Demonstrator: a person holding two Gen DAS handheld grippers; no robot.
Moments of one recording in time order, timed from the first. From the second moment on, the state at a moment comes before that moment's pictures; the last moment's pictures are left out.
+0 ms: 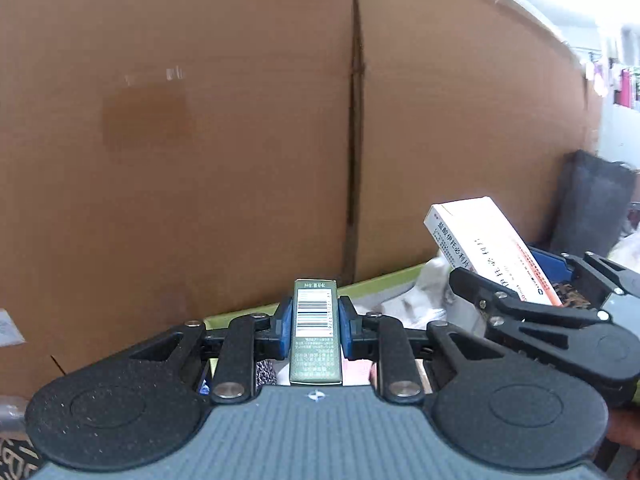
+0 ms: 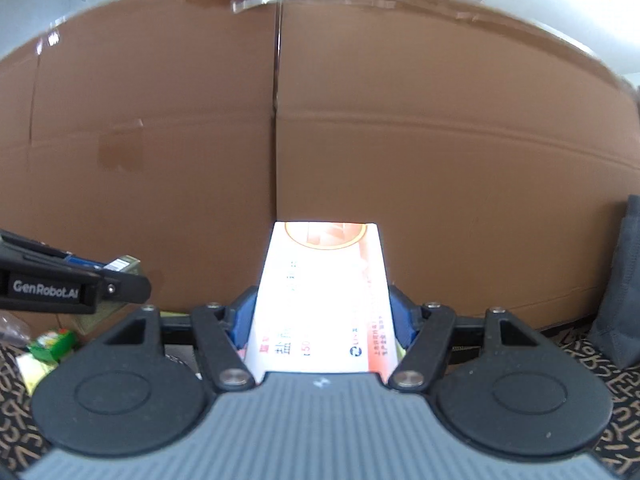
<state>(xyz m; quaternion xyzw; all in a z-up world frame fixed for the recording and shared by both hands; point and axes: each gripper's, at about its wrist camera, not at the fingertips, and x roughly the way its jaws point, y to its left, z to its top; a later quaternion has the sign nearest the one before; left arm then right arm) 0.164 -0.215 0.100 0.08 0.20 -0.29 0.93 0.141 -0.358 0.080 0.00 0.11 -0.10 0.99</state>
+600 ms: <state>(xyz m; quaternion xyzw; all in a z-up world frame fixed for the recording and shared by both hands) 0.159 -0.188 0.053 0.03 0.22 -0.30 0.93 0.165 -0.389 0.020 -0.01 0.17 -0.10 0.98</state>
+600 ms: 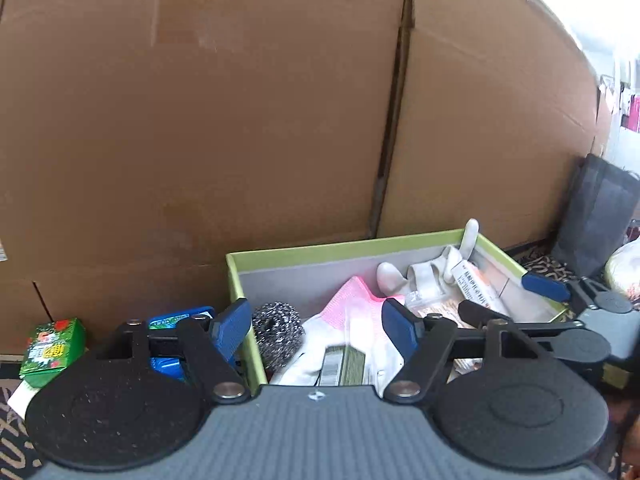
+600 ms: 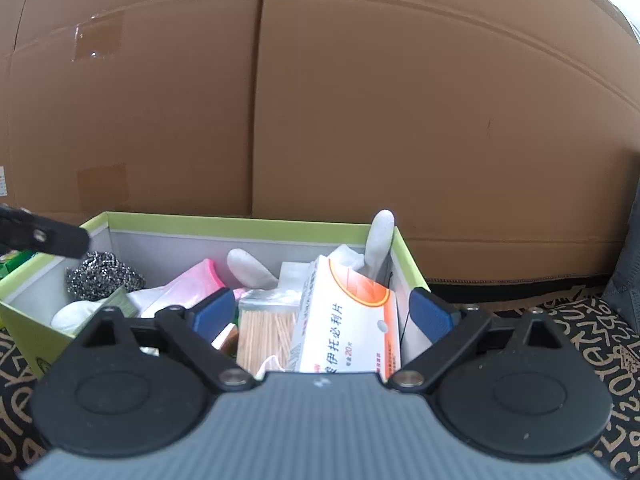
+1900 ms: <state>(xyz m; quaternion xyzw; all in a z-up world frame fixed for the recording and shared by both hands) 0.095 0.038 0.013 -0.12 0.30 -0.09 0.94 0.166 -0.155 -0.005 0.00 0.21 0.04 0.98</state>
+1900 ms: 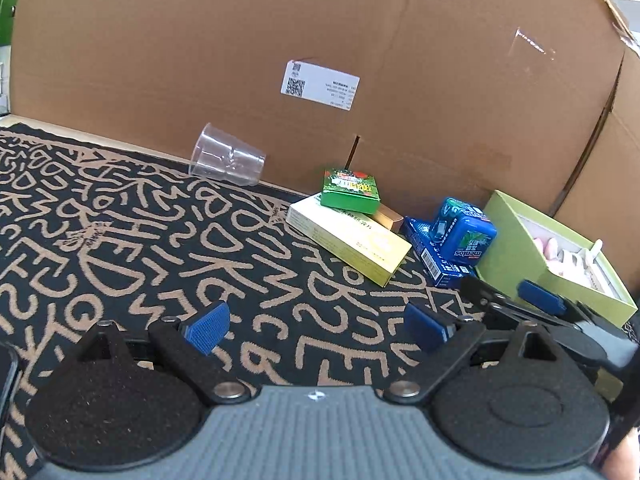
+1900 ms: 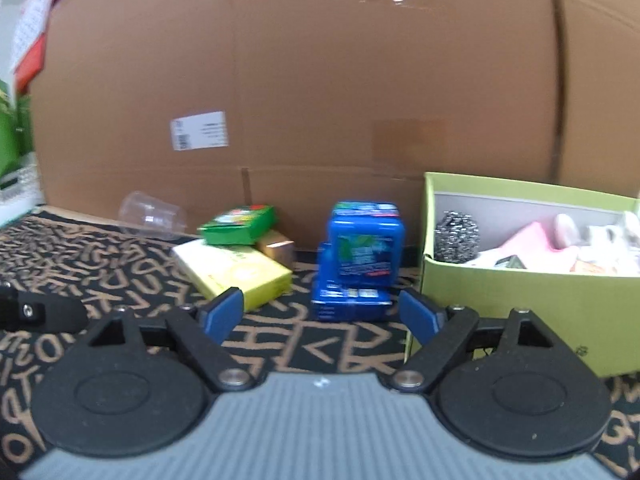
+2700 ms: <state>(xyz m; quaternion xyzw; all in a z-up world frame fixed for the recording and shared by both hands) 0.228 -0.005 0.028 -0.02 0.26 -0.09 0.96 0.246 -0.113 0.012 -0.08 0.21 -0.04 0.97</state>
